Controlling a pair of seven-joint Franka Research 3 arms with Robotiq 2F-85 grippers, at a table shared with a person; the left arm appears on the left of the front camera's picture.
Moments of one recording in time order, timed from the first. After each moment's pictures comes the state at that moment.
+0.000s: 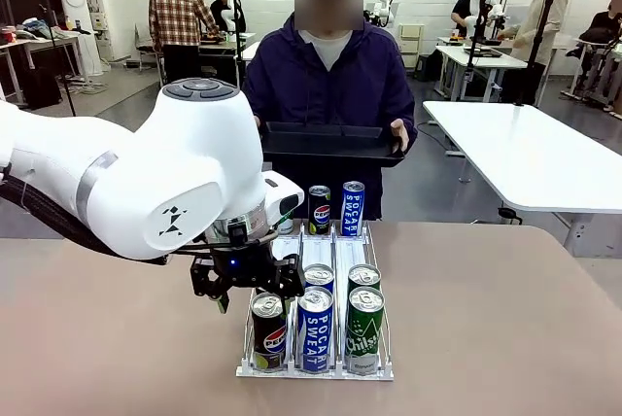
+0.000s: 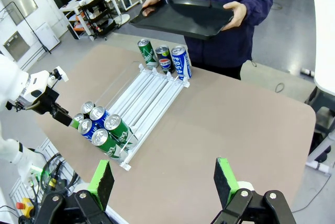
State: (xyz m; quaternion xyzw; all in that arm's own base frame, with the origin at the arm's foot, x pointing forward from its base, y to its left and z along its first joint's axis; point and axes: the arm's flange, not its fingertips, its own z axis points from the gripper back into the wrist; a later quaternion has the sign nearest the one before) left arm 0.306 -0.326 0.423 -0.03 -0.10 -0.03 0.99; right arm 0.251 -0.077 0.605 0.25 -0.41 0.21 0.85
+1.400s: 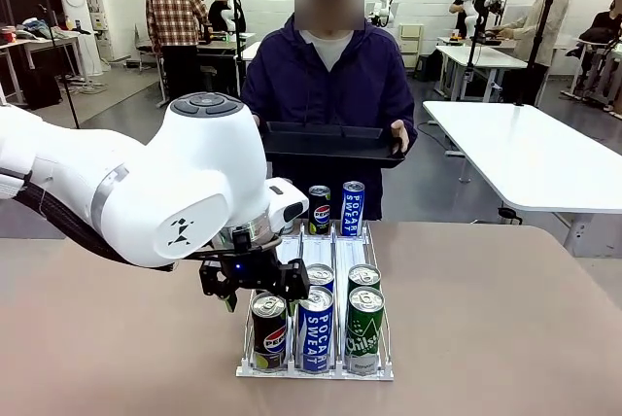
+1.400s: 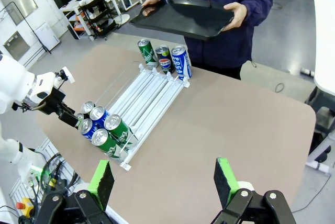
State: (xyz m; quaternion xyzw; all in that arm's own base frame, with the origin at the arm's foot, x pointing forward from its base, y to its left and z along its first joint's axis) left arm 0.319 -0.330 0.407 -0.04 -0.11 -0.06 0.99; right arm 0.251 -0.077 0.605 0.25 -0.41 0.21 0.85
